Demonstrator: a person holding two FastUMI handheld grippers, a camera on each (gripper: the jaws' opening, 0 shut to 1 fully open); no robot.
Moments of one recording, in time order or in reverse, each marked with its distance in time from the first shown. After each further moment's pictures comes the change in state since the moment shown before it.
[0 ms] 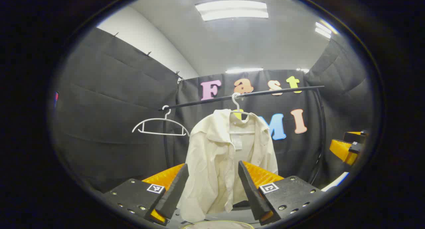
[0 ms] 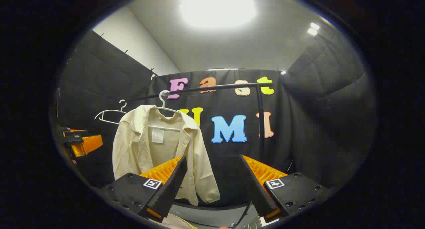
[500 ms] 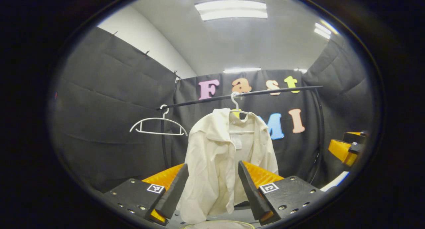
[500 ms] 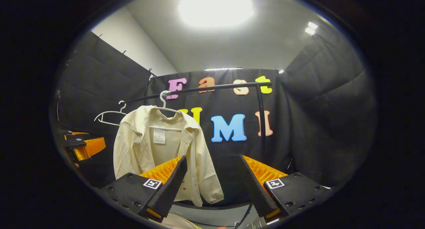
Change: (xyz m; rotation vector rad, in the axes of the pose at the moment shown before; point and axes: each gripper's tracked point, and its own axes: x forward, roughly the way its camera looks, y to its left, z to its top) left arm 0.004 0.002 -0.002 0.003 0.001 -0.028; right arm -0.006 0.013 -0.001 0.022 0.008 -0.021
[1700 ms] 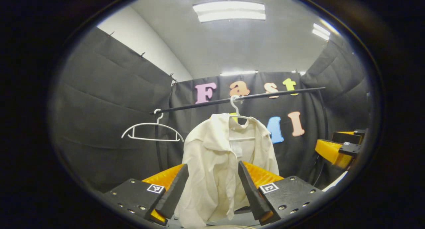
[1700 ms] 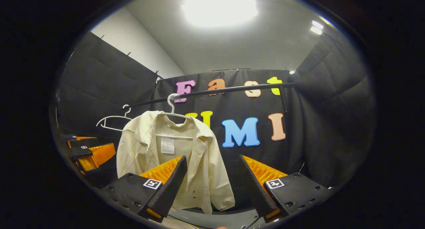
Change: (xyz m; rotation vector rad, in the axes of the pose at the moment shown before) left arm 0.061 -0.012 0.013 0.012 -0.037 -0.014; right arm 0.075 0.043 0.015 0.013 -0.025 0.095
